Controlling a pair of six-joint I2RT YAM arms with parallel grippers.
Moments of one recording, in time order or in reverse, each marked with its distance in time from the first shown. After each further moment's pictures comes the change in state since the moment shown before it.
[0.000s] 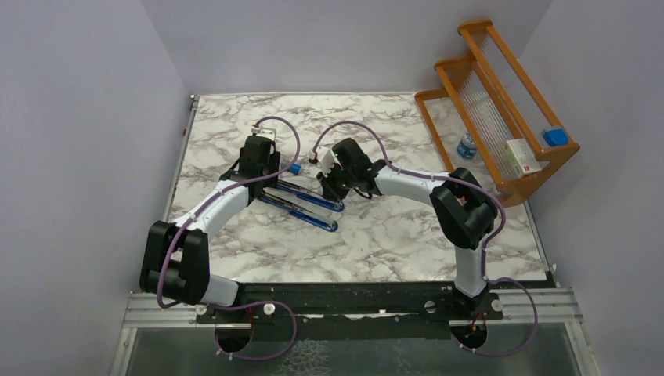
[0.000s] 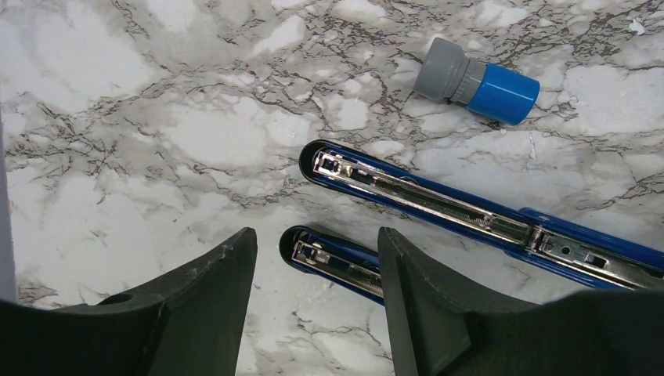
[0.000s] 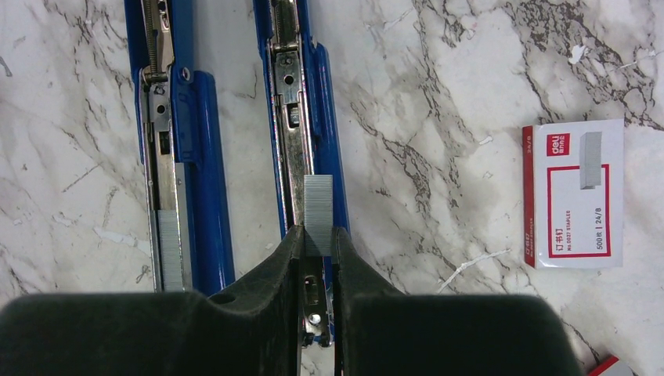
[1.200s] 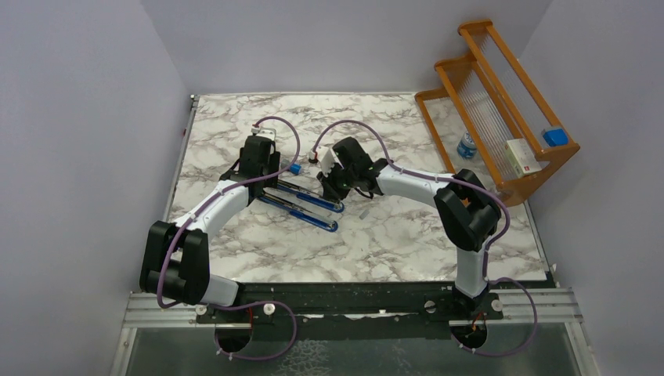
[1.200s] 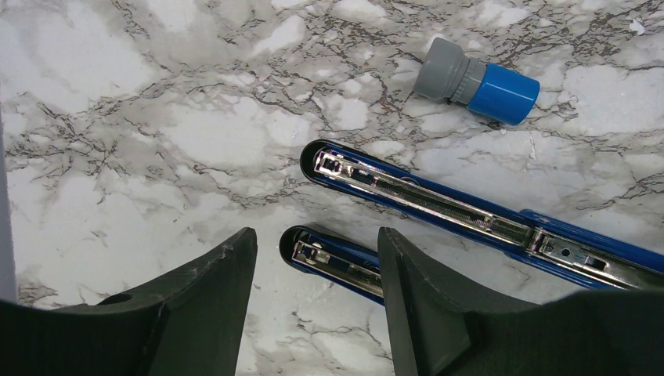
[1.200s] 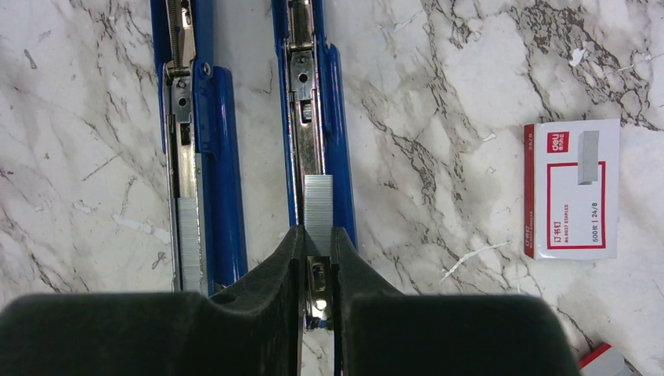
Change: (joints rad) left arm 0.000 0.000 0.000 0.000 0.000 0.000; right arm 0.004 -0.029 0.005 -0.036 -0.008 -0.014
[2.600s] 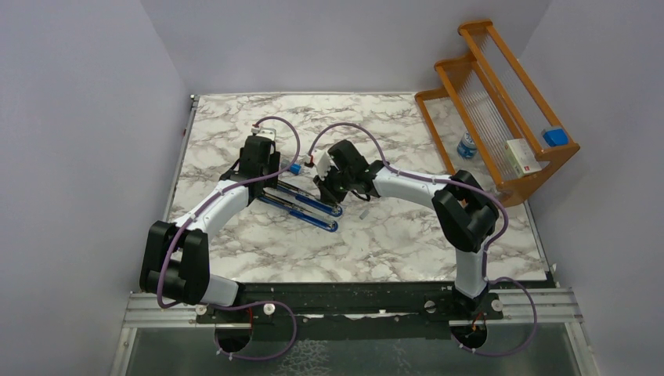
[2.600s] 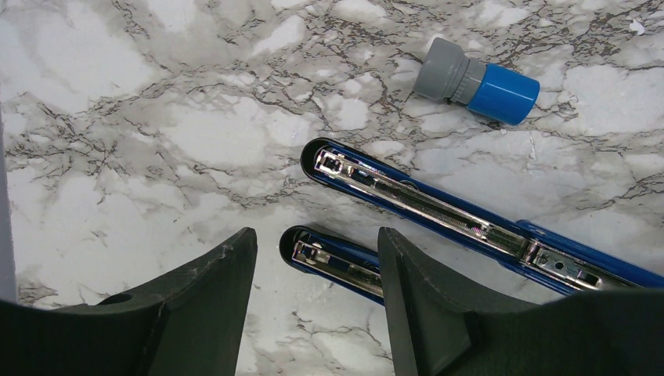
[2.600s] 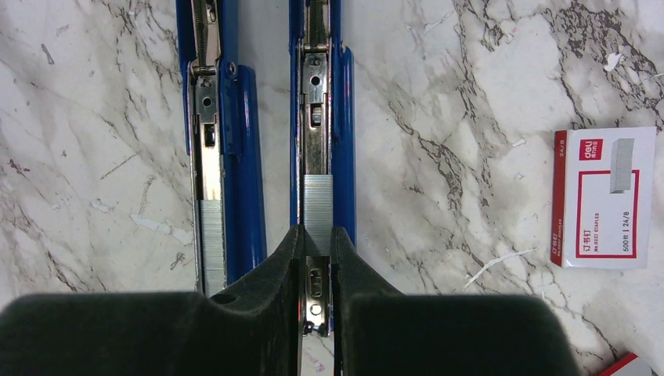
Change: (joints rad) left arm 0.000 0.000 0.000 0.000 0.000 0.000; right arm 0.032 0.006 0.012 -0.026 0.013 0.008
